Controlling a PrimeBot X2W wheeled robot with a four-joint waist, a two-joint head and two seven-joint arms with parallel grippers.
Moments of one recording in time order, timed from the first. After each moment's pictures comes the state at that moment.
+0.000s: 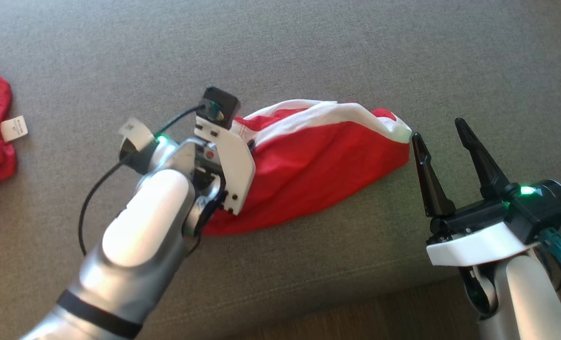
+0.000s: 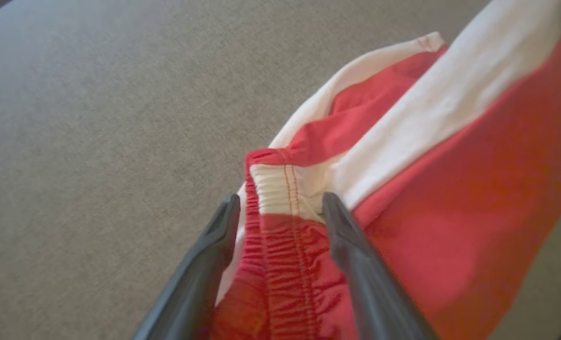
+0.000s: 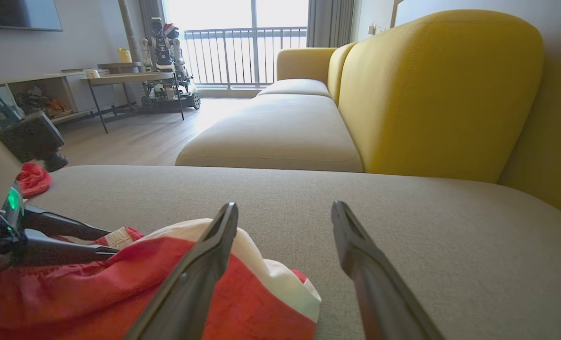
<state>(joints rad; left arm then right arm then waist) -0.65 0.16 -0.66 0.38 -0.32 0.08 0.54 -0.14 -0.05 0.03 -0.02 0.07 0.13 -0.26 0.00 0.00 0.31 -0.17</state>
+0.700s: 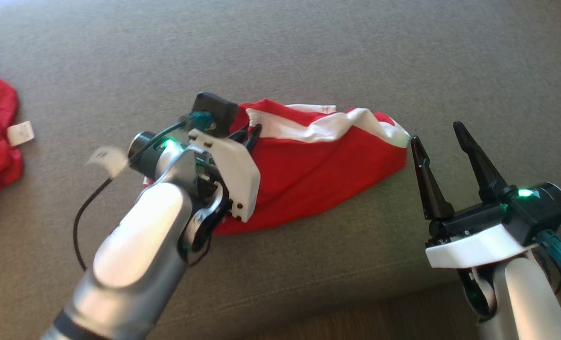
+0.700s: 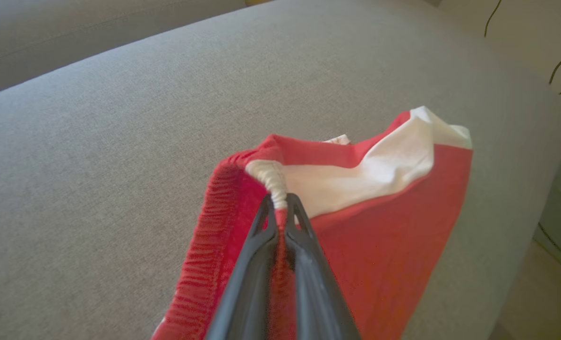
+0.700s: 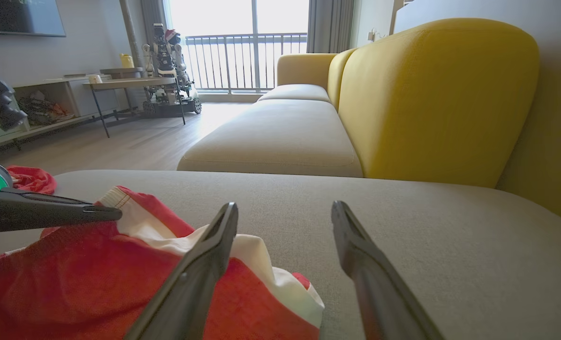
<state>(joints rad) -0.58 0.18 -0.65 0.23 -0.40 0.06 0.42 -0.13 -0.05 0.04 -0.01 0.07 0.13 -0.26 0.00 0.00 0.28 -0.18</state>
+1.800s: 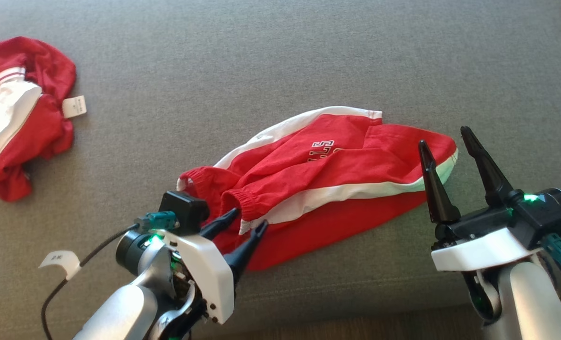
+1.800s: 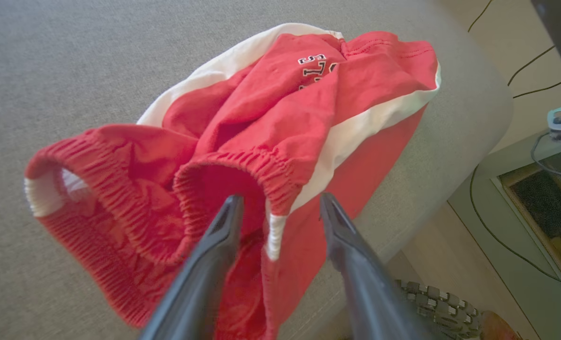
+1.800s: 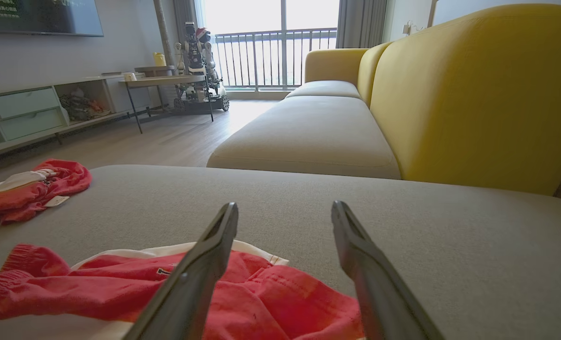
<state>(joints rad) -0.17 0.34 -0.60 -0.16 -0.57 0.05 0.40 -0.11 -0.05 0.01 -0.01 0.06 0.13 -0.26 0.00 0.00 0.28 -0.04</state>
